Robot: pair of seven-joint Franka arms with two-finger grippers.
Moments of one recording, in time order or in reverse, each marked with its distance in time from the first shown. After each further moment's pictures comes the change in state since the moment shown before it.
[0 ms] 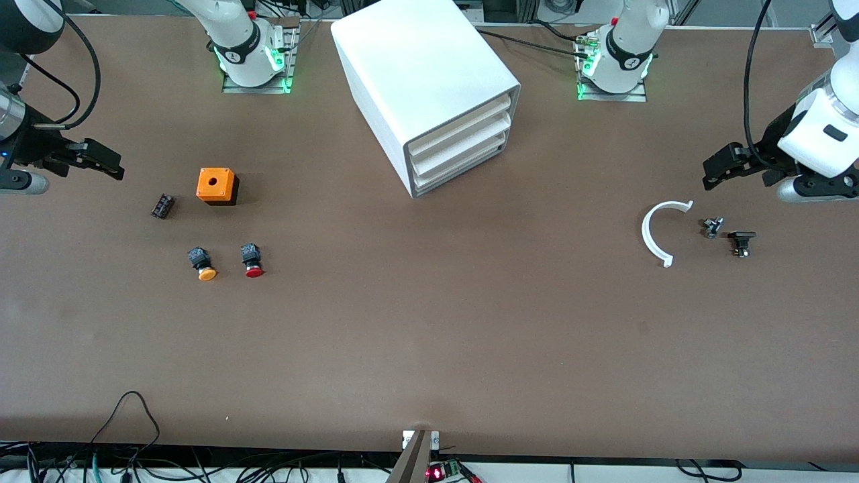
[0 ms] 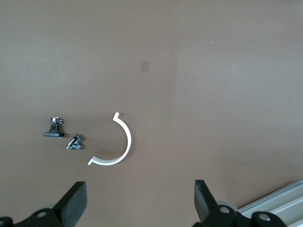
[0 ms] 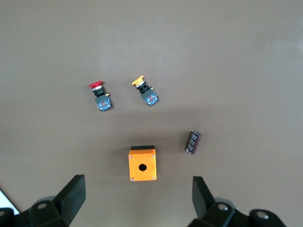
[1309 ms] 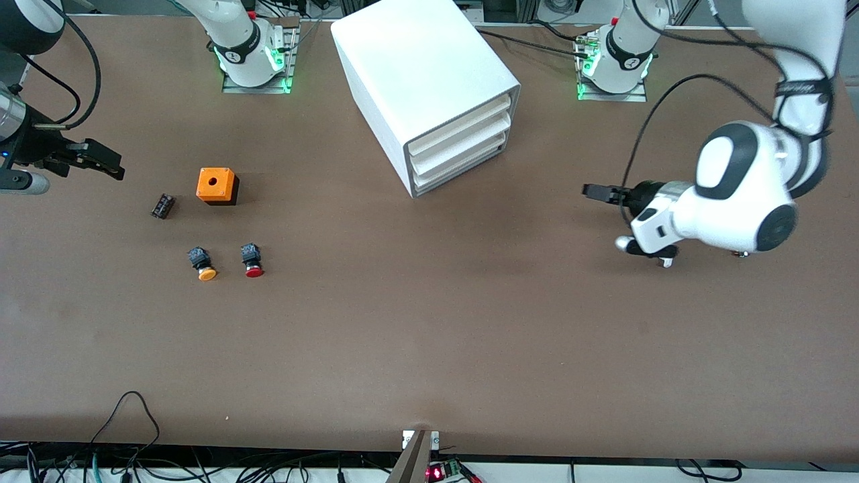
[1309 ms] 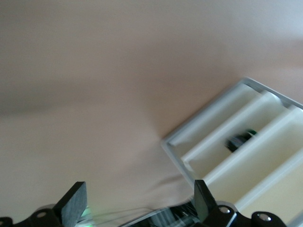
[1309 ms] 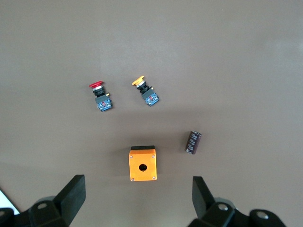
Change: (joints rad) left arm -0.040 0.314 -0.008 -0.273 -0.527 -0.001 0.287; right arm 0.000 0.001 0.000 -0.001 0.005 0.002 0.000
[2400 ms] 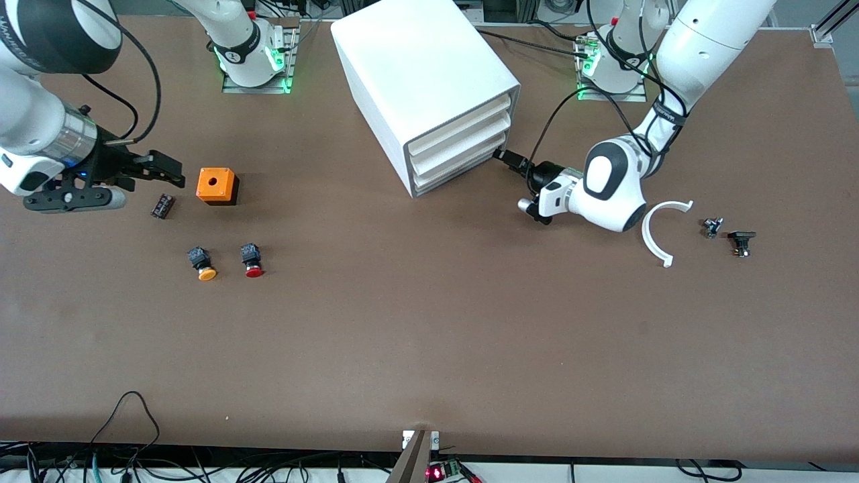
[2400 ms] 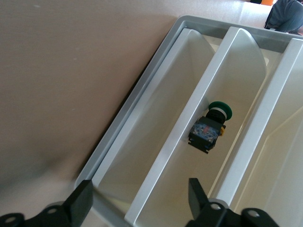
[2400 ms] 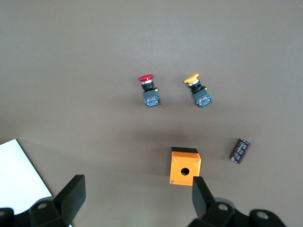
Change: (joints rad) left arm -0.008 0.140 -0.233 -0.330 -0.392 0.323 0.447; right arm 0.117 0.061 0.015 0.002 0.095 0.013 -0.001
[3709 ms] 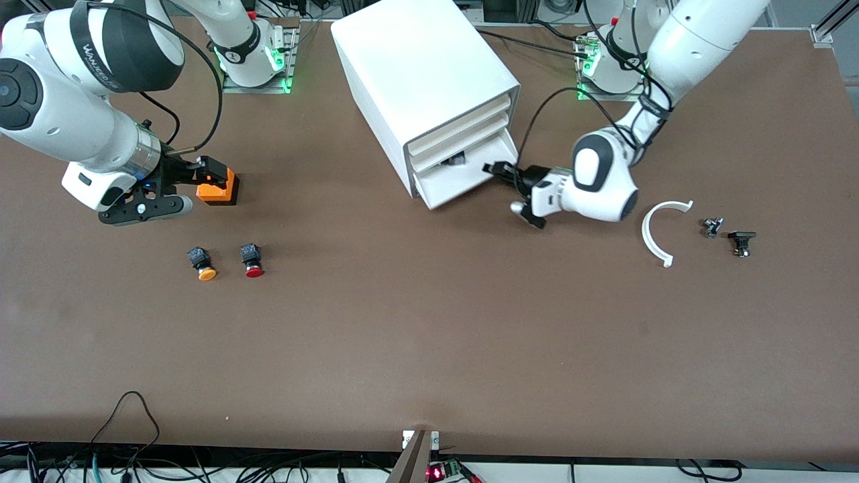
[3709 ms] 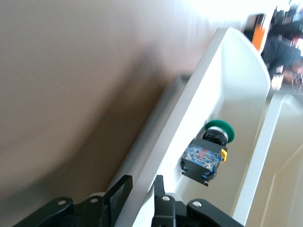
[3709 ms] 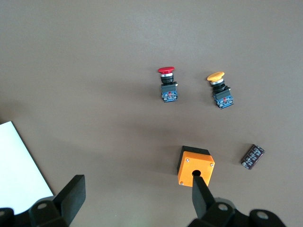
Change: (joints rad) left arm 0.078 -0.003 -0.043 -0.002 -0.087 0.206 0.088; right arm 0.095 0.060 0.000 0.005 -0.018 -0.003 -0.004
